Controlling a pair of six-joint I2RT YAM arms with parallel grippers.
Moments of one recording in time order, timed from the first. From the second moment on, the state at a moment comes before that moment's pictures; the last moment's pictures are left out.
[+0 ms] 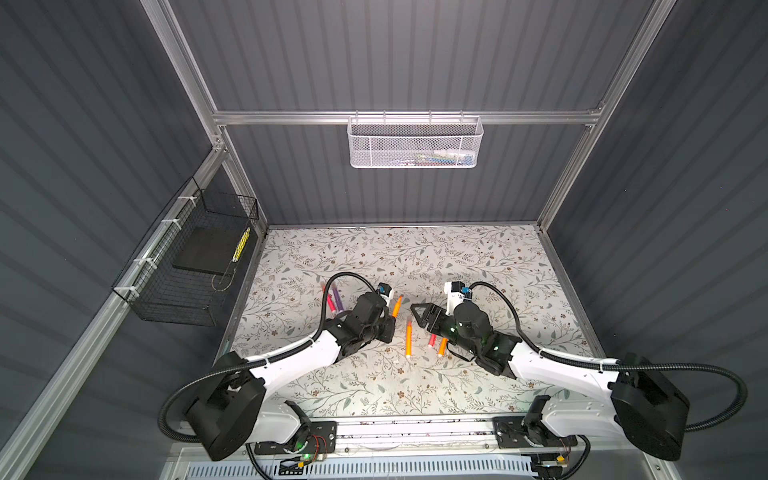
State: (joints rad) left arm -0.80 1.31 0.71 -0.11 0.00 -0.32; right arm 0.86 1.26 0.56 0.36 0.10 1.00
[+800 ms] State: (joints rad) left arm -0.89 1.19 0.59 0.05 0.07 -0.23; right arm 0.89 1.38 0.59 0.47 0.09 1.08
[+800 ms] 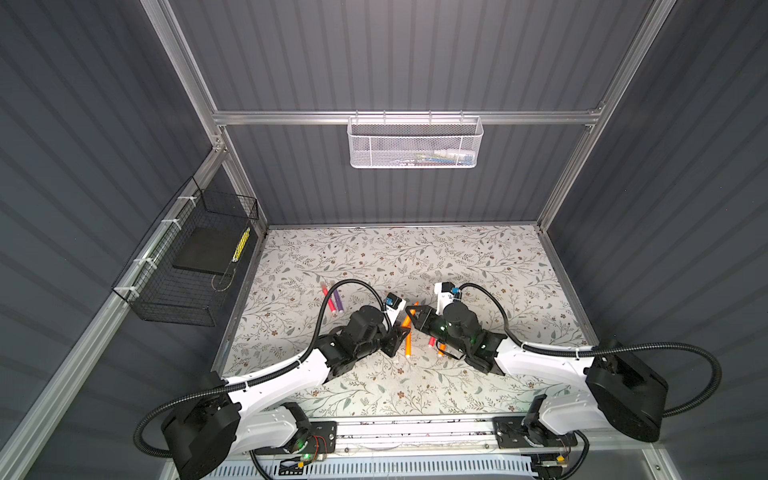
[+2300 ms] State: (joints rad) left arm -0.67 1.00 0.45 0.14 -0.03 -0.38; right arm 0.86 1.30 0.56 0.46 0.16 1.07
